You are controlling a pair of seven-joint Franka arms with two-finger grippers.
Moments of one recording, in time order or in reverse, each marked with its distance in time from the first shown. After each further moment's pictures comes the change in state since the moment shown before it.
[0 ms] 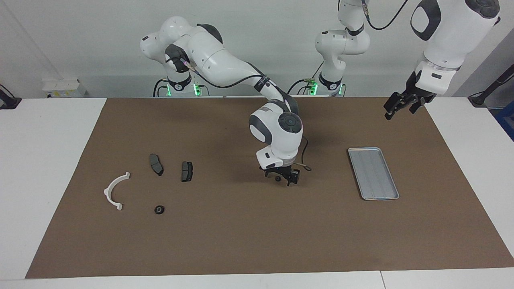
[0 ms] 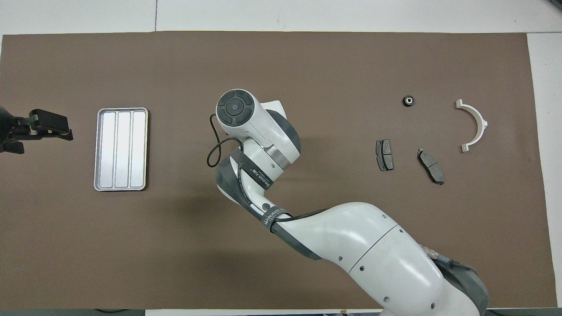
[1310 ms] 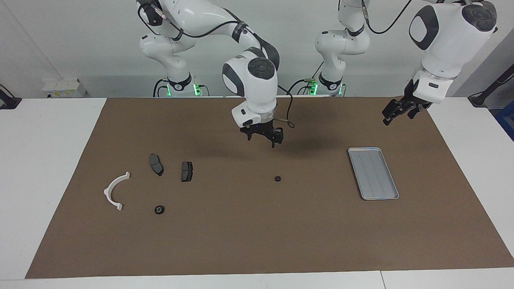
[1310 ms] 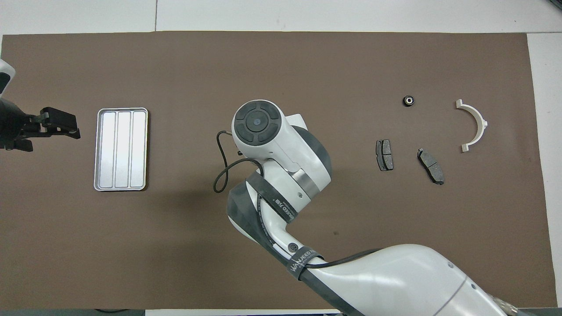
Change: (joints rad) left arm -0.002 0.035 0.000 0.001 0.000 0.009 -0.001; right arm -0.055 -0.329 0.053 -0.344 0.068 -0.006 -0.013
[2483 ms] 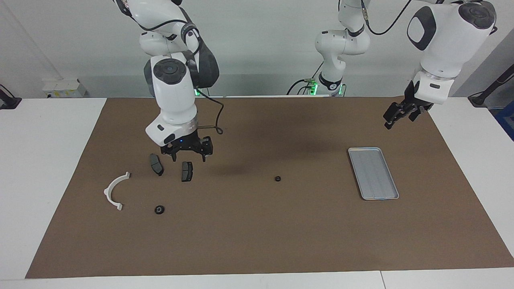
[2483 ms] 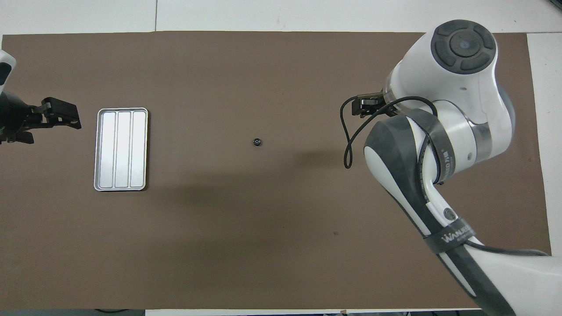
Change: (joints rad) left arm -0.018 0.018 0.006 0.011 0.019 0.041 -0.052; right arm -0.356 -0.326 -0.021 -0.185 0.004 -0.092 -0.758
